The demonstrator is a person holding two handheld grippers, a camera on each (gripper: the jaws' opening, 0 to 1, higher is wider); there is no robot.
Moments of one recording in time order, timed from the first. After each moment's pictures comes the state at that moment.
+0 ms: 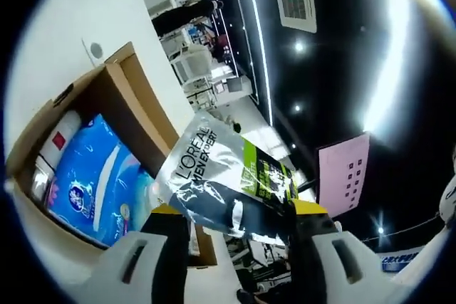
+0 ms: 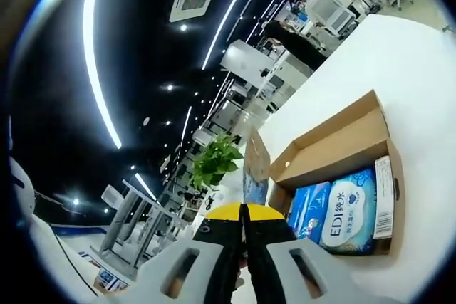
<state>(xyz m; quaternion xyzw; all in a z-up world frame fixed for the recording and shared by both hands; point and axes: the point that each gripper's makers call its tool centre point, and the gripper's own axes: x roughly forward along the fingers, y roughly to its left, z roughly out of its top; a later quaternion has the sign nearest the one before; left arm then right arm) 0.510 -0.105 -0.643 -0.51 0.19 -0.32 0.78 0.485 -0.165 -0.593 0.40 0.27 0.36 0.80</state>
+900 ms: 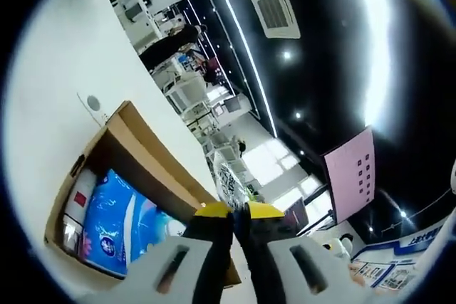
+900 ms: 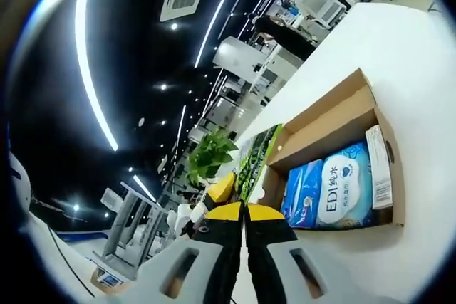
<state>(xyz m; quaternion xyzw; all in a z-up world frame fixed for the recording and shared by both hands) 0.515 -0.087 -0.619 -0.46 0.15 -0.31 0.81 0.456 -0.160 -0.626 0.41 0.29 0.34 0.79</state>
